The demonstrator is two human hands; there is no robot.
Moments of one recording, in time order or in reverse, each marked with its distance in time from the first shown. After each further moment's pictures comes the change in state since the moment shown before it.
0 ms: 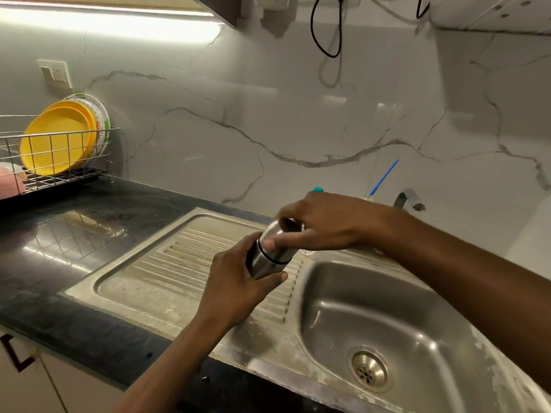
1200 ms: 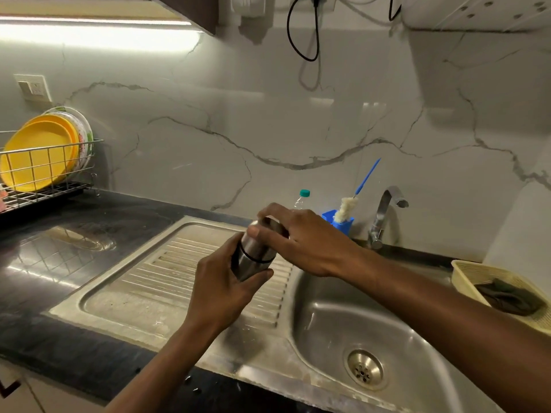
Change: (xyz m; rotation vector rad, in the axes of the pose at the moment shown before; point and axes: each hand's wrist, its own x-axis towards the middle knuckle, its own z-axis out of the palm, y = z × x) left_hand 0.004 0.004 0.001 -0.029 0.083 0.070; right_hand -0.016 -0.012 0.044 0.306 0.369 0.123
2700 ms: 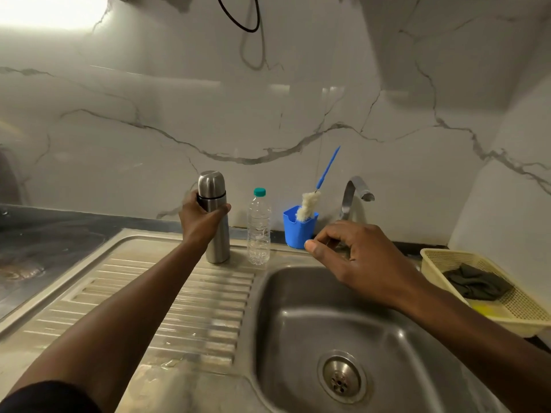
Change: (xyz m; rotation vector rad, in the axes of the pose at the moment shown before) left_hand 0.200 -0.129 0.140 -0.147 0.099 -0.353; right_hand -0.070 0.114 -0.041 0.008 0.256 0.275
